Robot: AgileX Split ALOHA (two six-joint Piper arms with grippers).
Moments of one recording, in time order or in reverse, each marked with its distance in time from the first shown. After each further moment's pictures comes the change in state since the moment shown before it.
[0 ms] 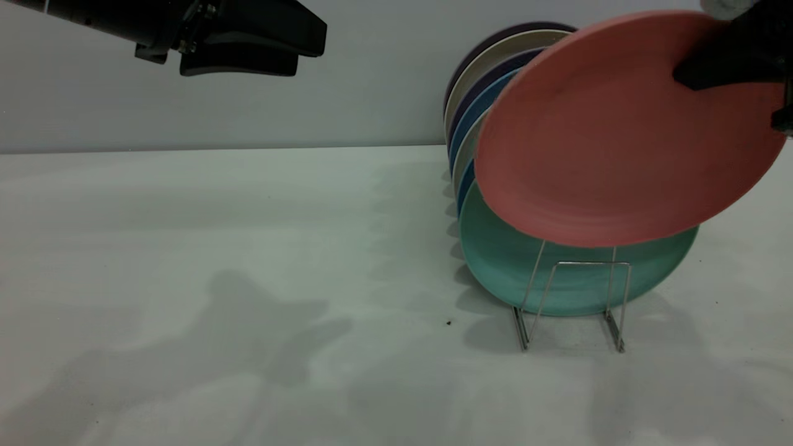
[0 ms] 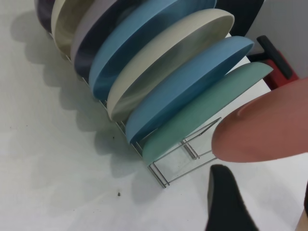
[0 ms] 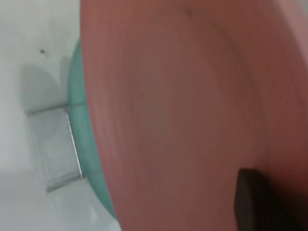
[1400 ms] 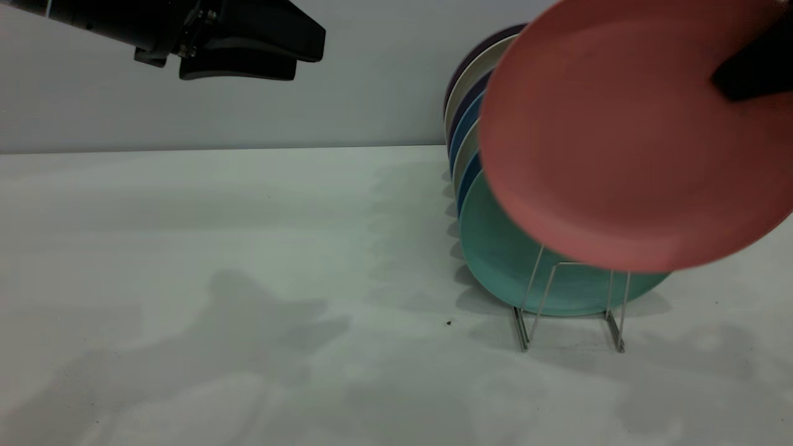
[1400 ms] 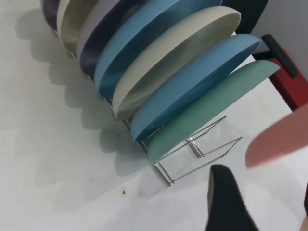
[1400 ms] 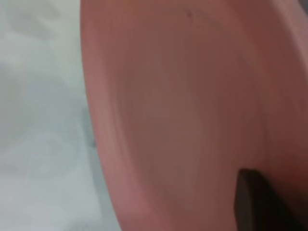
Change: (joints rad) left arm 0.000 0.005 0.000 0.004 -0.008 0.001; right arm -0.130 -0.077 0.018 0.048 0.196 0.303
